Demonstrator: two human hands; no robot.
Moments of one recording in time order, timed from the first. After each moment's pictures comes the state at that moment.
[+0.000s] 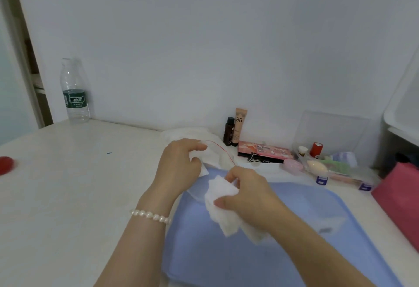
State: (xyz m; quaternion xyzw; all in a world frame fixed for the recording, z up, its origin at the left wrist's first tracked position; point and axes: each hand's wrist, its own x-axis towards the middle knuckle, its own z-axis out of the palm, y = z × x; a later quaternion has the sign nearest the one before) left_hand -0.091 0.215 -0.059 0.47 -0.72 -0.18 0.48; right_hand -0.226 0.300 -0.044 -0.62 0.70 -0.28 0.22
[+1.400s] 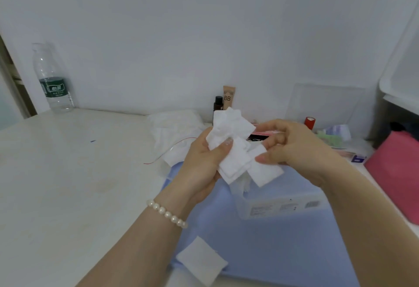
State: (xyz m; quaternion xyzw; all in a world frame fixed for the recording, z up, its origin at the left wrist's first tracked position) left_hand -0.161 0.251 -0.069 0.23 -0.49 -0.69 0.48; right_hand -0.323 0.303 -0.020 -0.55 0.63 -0.42 0.34
